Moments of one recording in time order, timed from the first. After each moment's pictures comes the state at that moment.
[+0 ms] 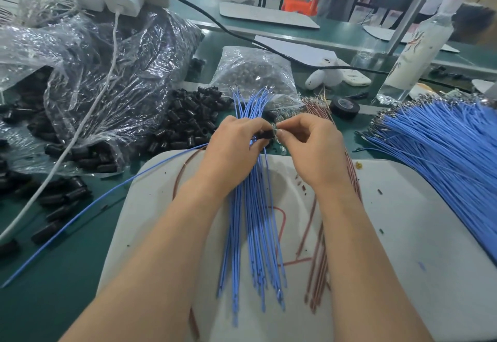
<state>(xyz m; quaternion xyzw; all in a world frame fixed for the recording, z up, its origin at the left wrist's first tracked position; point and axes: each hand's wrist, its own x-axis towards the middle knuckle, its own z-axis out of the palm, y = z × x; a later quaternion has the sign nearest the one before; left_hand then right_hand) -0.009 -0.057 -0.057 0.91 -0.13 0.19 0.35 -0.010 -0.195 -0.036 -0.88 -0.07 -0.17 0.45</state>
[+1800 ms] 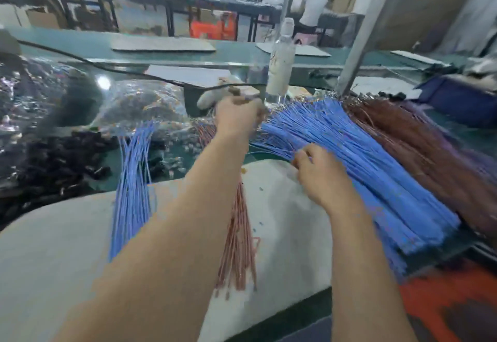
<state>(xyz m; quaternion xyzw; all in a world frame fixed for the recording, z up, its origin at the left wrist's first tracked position) 0.033 -0.252 0.017 0.61 0.01 -0.03 0.79 -0.074 -0.351 0.002 -0.92 0.19 -0.11 0.32</state>
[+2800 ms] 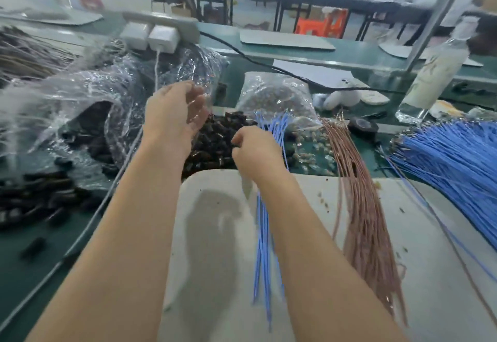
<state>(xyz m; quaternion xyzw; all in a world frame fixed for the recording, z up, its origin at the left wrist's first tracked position) -0.004 0.034 0.017 0.48 0.17 0.18 0.84 0.013 -0.086 -0.024 -0.96 -0.10 0.01 0.25</state>
